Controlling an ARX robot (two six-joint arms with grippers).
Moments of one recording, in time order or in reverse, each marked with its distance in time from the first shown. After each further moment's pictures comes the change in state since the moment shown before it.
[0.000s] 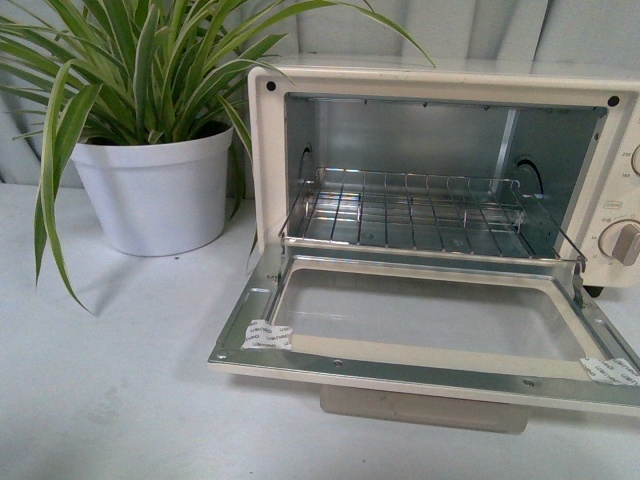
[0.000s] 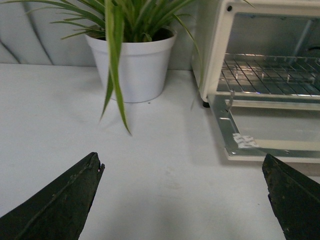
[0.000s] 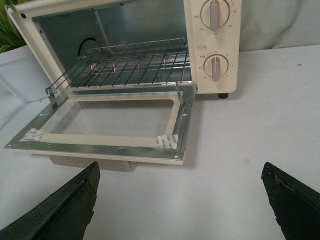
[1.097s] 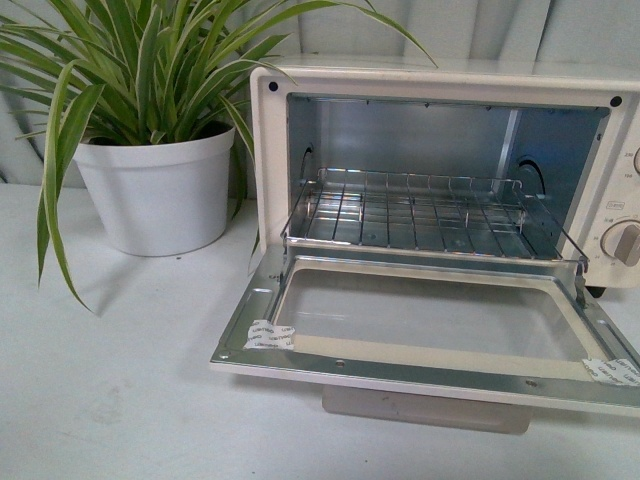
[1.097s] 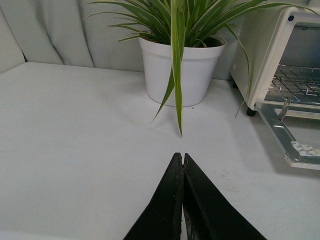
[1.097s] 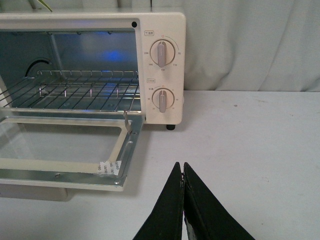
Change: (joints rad) left arm 0.634 -0.338 -0.090 -0.195 0.552 0.027; right arm -0.092 -0.130 -0.129 0.154 0.087 -0.162
